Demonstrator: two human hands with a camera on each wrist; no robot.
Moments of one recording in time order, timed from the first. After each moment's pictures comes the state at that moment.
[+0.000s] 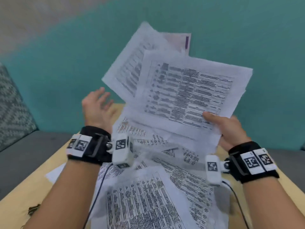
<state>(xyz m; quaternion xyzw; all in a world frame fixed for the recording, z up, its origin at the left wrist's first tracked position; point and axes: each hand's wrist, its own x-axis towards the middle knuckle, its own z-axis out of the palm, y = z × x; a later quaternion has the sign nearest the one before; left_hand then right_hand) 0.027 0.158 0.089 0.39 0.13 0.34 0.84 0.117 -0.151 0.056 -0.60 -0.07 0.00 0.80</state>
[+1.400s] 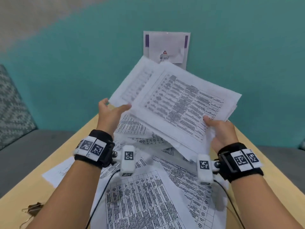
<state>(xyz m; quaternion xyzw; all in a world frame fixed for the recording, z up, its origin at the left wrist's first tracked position) 0.053 0.159 0.054 0.66 0.18 0.29 0.67 0.133 -0.144 0.032 -0.55 0.03 -0.01 0.83</state>
